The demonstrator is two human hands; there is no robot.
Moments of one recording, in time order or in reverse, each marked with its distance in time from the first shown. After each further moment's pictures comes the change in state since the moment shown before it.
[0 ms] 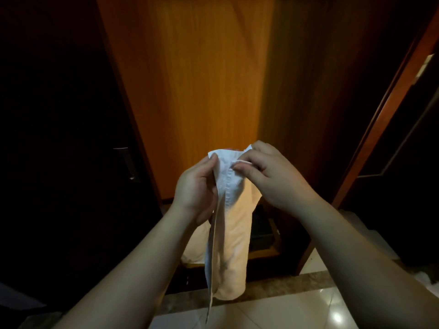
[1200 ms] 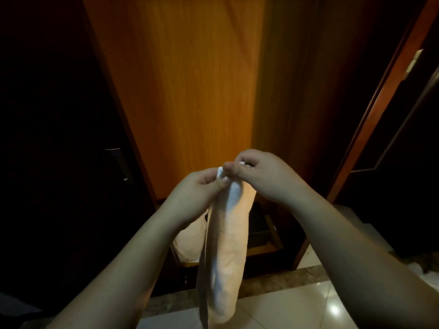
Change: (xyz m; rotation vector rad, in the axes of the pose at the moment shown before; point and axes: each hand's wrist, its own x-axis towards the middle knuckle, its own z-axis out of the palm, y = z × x) left_hand -0.012 0.011 -0.011 0.915 -0.151 0.021; right_hand 0.005 -0.004 -0.005 0.136 -0.127 0.207
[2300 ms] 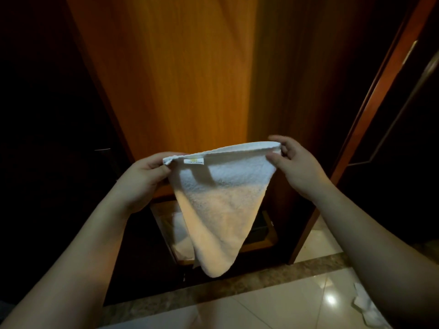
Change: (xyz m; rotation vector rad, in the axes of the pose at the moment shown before) left_hand 0.019 -0.032 -0.072 -0.286 0.124 0.009; right_hand 0.004 0.100 -0.024 0.211 0.287 0.074
